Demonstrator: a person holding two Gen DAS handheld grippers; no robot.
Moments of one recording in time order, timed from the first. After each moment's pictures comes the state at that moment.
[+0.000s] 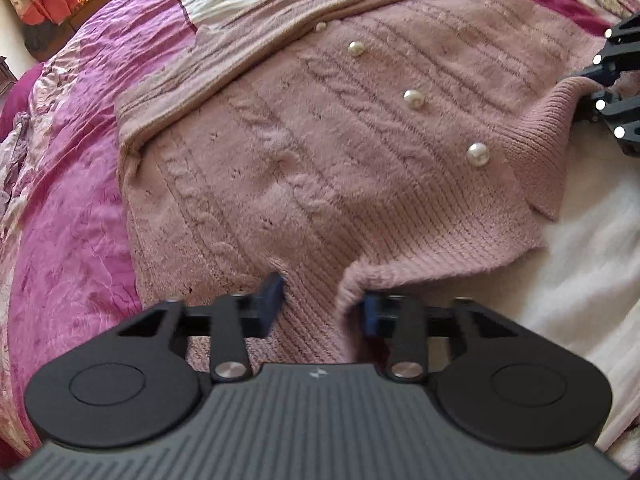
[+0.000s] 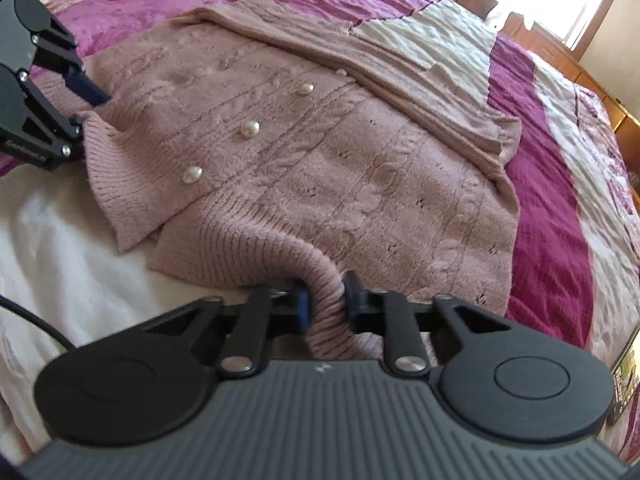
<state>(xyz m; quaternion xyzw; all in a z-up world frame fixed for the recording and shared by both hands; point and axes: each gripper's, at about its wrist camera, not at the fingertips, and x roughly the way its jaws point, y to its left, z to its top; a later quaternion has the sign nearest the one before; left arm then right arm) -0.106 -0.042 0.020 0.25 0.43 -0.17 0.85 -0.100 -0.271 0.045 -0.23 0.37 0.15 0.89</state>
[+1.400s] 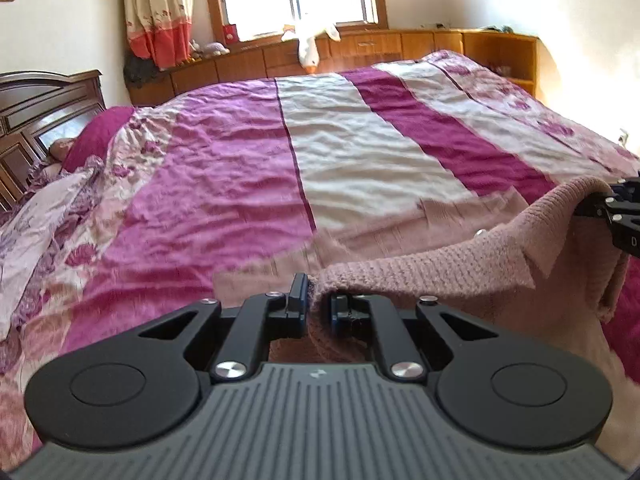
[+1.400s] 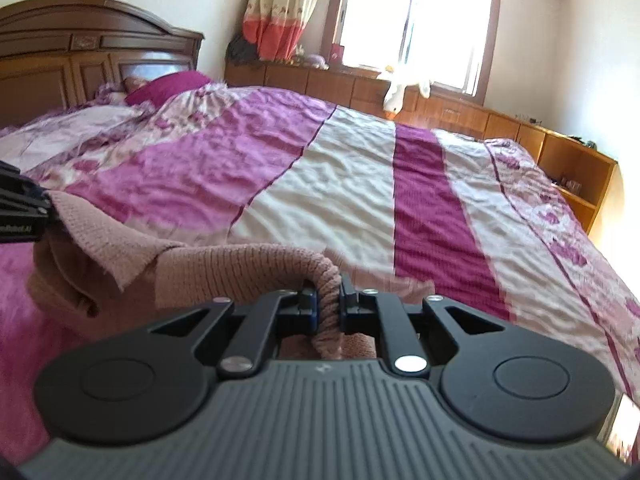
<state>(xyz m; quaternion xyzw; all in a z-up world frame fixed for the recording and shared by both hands) 0.024 -0.032 0.174 0.10 0.26 -0.09 0.96 0.027 -0.281 0.166 -0.09 0.20 0.06 0.97</state>
